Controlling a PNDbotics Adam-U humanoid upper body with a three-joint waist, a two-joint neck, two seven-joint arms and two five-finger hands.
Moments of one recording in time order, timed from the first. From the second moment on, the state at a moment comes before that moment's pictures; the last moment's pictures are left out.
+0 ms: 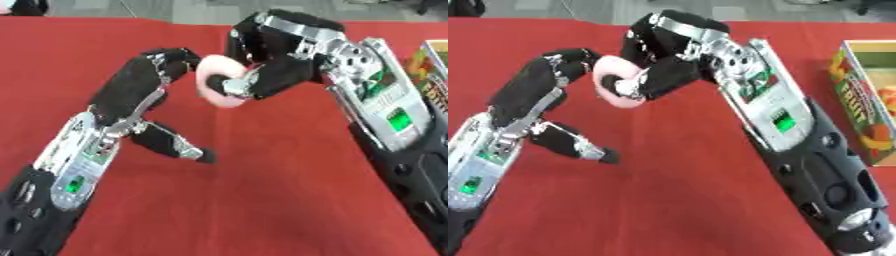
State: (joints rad) left arm -0.68 0.32 -0.32 -1.61 -0.89 -0.22 0.05; right arm -0.93 -0.31 0.34 -1.75 0.06 0.49 0.43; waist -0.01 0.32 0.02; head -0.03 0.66
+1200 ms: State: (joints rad) left arm -0.51 0.48 -0.18 -1.65 -0.74 -0.02 0.12; right arm -0.78 -0.61 0.07 -1.75 -0.07 0.50 0.13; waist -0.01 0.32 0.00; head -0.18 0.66
